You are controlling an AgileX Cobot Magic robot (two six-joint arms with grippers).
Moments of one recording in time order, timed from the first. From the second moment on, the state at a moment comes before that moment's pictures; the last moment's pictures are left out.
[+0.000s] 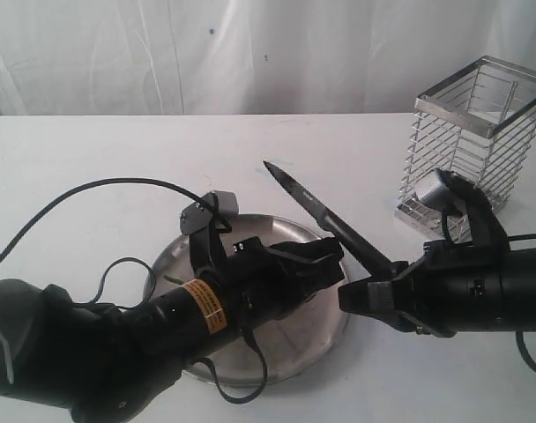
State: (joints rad) left arm -0.86 1.81 -0.67 -0.03 -0.96 -0.83; right arm 0.20 1.34 -0.48 1.49 0.73 -1.33
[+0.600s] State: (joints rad) left arm -0.86 1.81 -0.60 -0.10 -0.82 -0.77; right arm 0.20 1.34 -0.48 1.48 0.57 -1.30
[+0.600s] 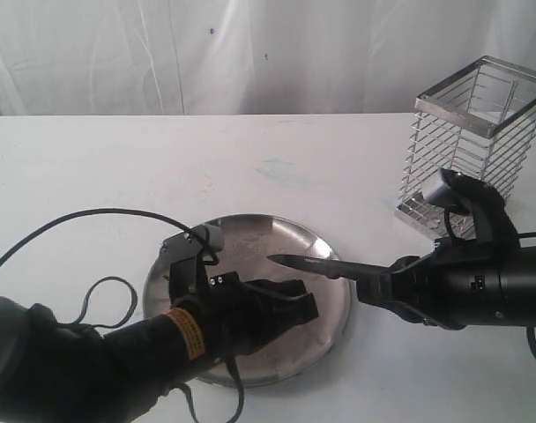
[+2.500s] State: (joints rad) left arm -0.86 1.73 -0.40 -0.13 -1.03 -0.66; right arm 0.20 1.56 -0.34 1.75 0.68 -1.44
